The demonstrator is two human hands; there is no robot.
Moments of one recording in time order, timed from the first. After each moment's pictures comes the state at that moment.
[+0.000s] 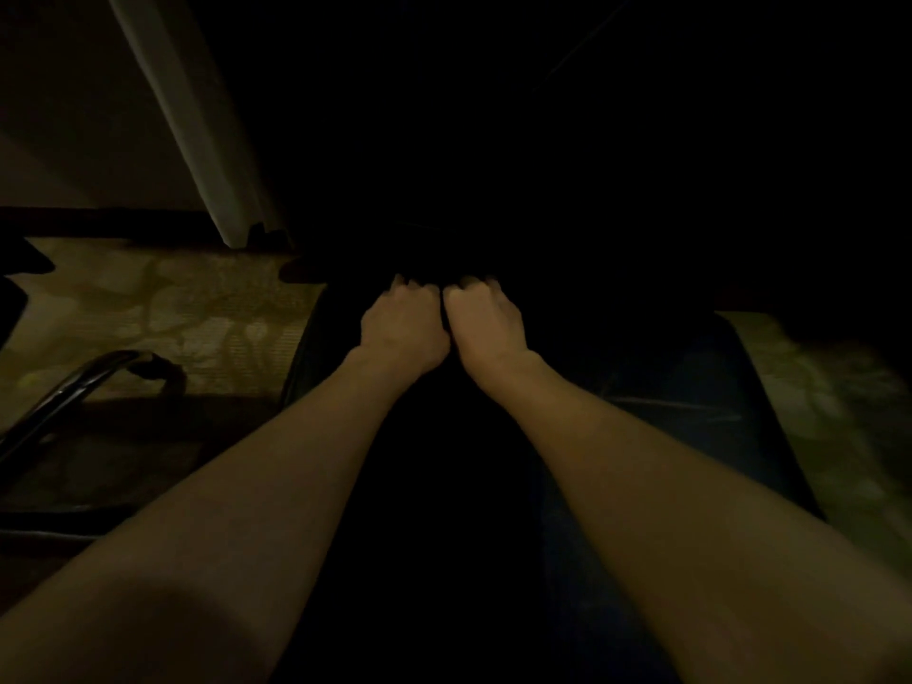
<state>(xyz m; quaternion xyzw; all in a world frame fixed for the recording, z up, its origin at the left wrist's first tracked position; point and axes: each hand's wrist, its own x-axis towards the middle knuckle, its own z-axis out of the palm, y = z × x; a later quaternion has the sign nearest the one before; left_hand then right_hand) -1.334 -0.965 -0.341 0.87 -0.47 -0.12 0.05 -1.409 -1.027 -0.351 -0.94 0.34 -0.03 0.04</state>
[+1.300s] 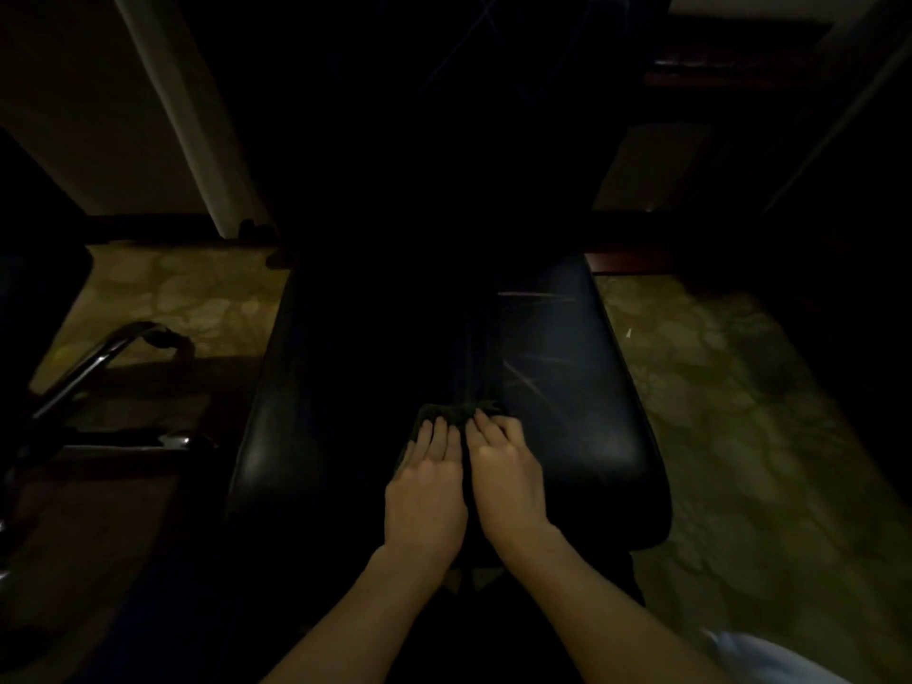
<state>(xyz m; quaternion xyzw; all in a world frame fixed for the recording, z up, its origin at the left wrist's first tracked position) -1.608 -0.734 -0.322 0.84 -0.52 -0.13 0.10 -1.679 -0.804 -0.349 -0.91 0.40 -0.06 0.08</state>
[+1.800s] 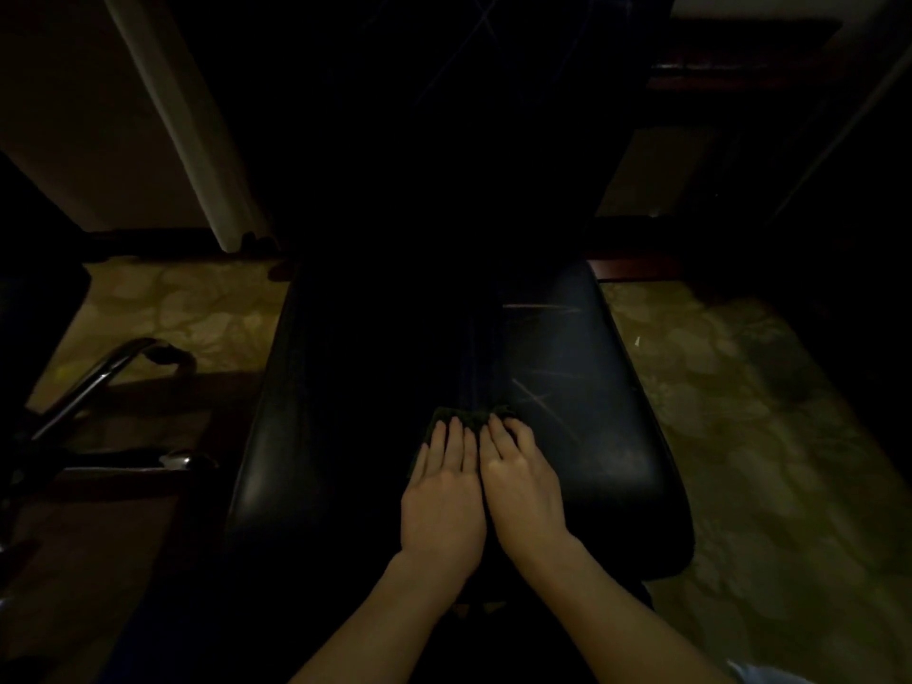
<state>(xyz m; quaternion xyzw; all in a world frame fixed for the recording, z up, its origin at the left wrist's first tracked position) -1.607 -0.754 -0.334 0.83 -0.55 -0.12 0.01 -1.681 -0.821 -0.357 -0.92 0.39 -0.02 0.04</state>
